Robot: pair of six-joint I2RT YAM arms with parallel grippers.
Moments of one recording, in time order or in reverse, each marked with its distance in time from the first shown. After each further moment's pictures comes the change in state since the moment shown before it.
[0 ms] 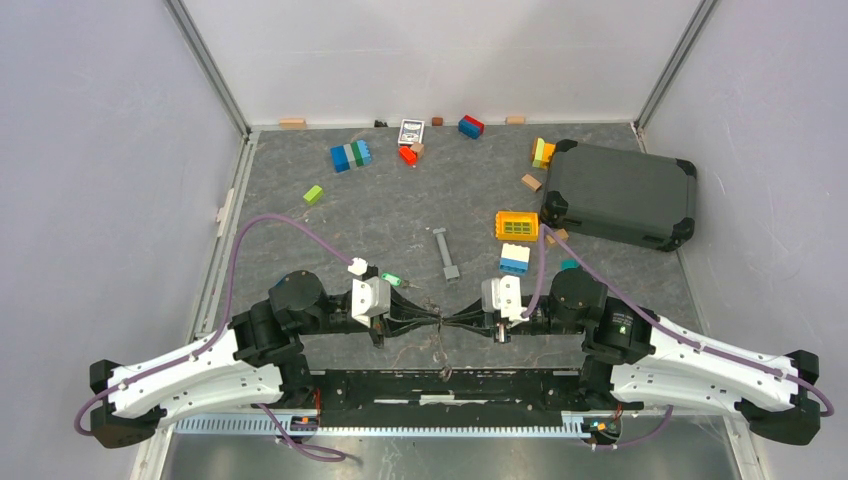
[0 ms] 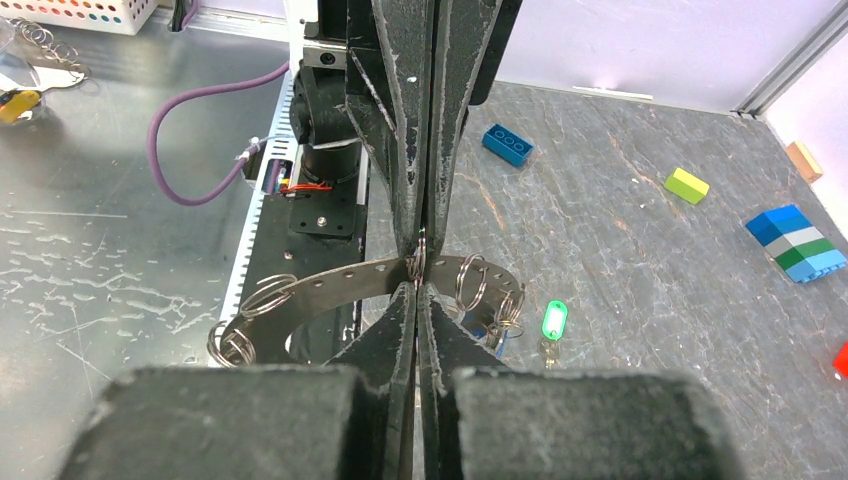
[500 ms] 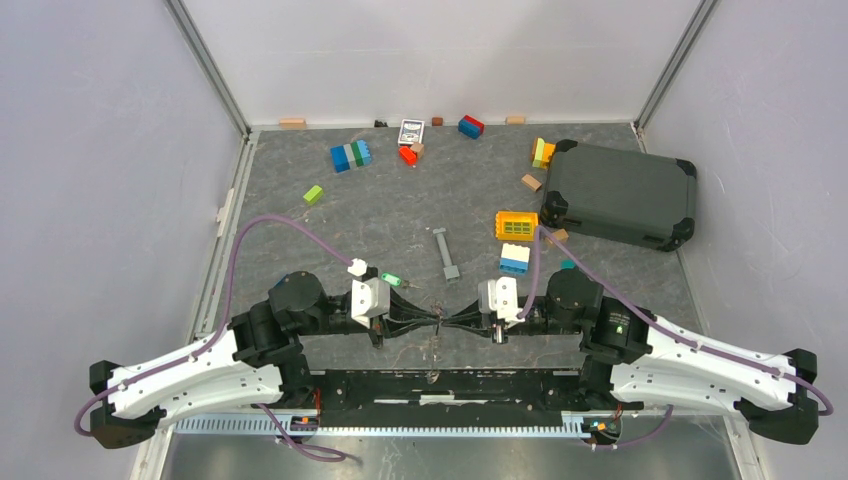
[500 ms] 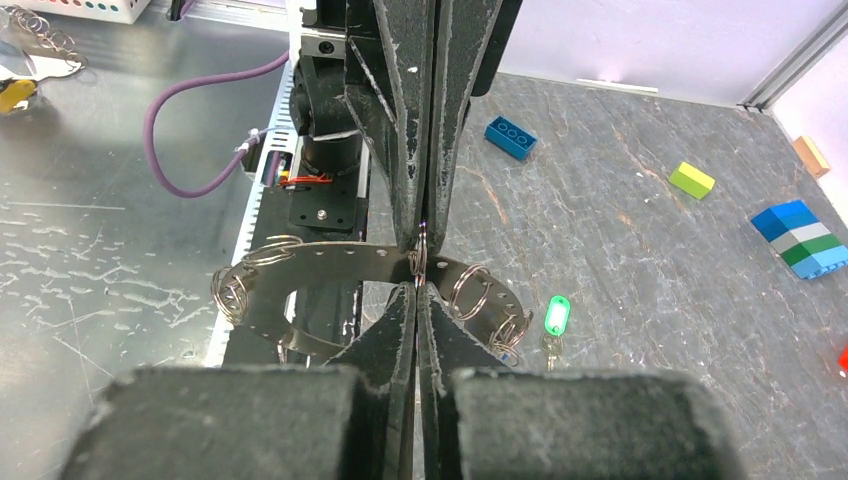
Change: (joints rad) left arm 0.000 -0.009 -0.006 -0.008 -0.002 0.000; right arm 0.000 0.011 -0.005 0.000 -0.001 -0.006
